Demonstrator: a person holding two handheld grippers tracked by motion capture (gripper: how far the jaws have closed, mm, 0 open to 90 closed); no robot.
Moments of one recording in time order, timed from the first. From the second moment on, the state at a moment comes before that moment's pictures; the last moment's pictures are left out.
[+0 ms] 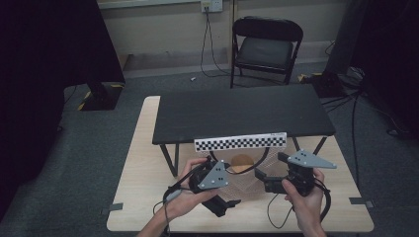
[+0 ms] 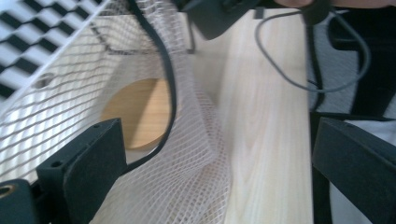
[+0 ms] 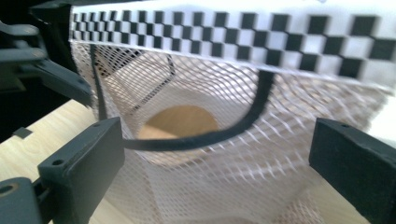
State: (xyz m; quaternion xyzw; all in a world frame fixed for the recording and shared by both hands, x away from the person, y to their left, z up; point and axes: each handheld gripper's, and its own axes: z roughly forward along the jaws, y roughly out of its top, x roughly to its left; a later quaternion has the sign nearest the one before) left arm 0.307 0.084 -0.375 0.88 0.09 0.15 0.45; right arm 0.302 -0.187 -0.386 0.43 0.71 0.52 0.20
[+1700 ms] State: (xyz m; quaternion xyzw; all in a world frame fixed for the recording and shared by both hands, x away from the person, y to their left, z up) left arm 0.323 0.166 -0.492 0.86 0.33 0.15 0.36; right arm 0.302 -0.259 -0.493 0.57 0.68 0.38 0.25
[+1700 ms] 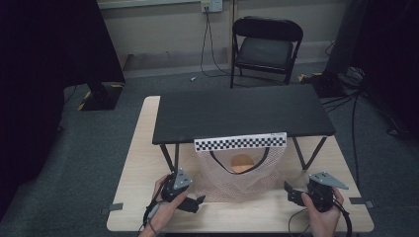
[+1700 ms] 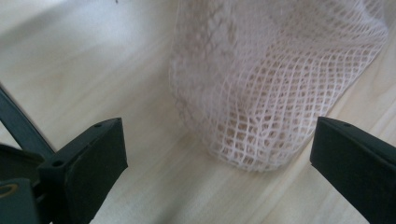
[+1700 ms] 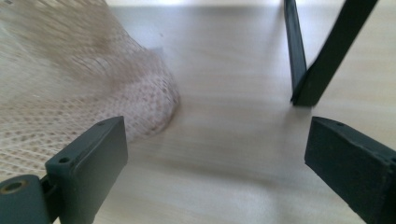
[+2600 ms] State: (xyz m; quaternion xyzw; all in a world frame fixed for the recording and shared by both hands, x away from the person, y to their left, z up) left arm 0.324 0.163 -0.511 0.86 0.34 0.13 0.35; right arm 0.313 -0.260 -0.511 0.59 0.71 0.29 0.26
